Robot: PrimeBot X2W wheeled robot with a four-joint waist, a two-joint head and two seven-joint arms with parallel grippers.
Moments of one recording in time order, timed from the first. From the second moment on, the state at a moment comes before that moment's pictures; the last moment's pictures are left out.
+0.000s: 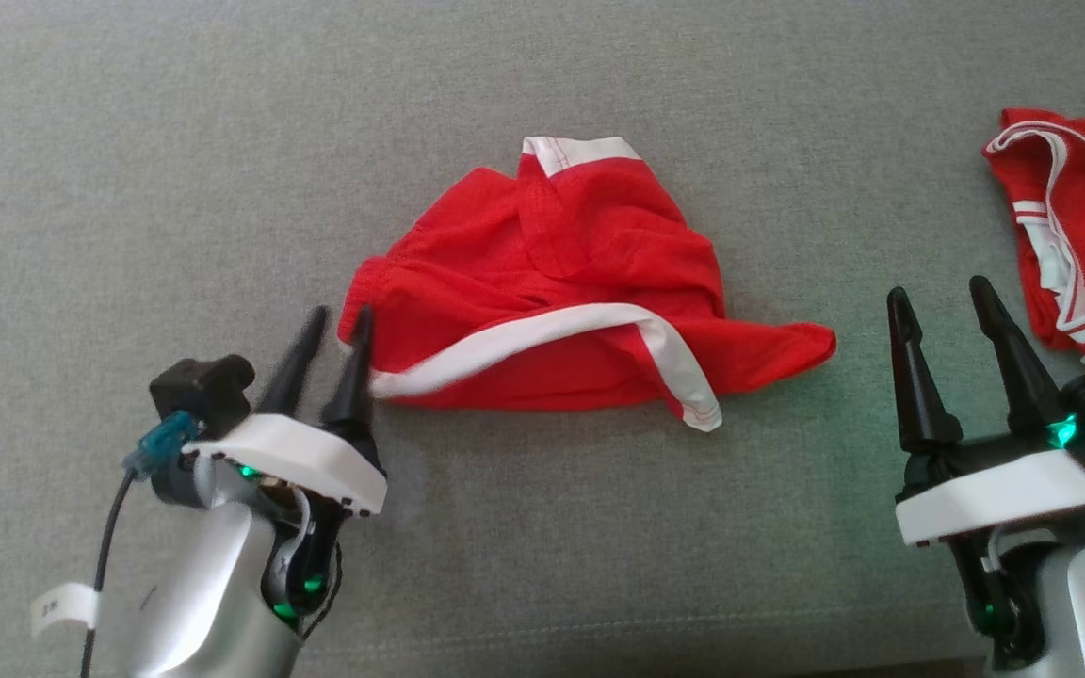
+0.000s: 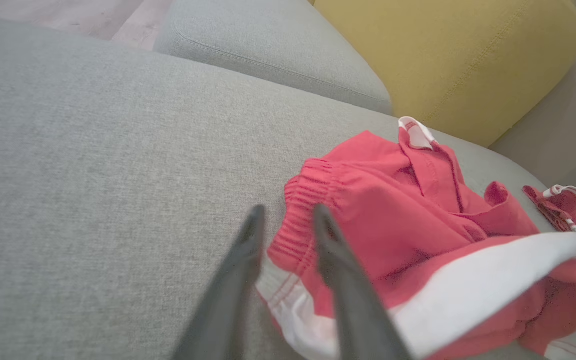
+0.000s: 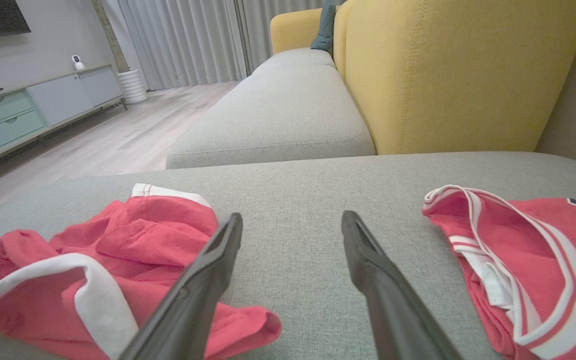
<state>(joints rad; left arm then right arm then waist) -0.30 0.14 -0.38 0.40 -0.56 0.00 -0.21 -0.03 -0.10 0.02 -0.10 0.21 0.13 0.02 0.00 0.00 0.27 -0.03</state>
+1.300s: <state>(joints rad) -0.06 0.21 -0.27 0.09 -0.30 0.11 -0.25 0.00 -0.11 0.06 -0.12 0.17 0.13 0.05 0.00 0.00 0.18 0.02</state>
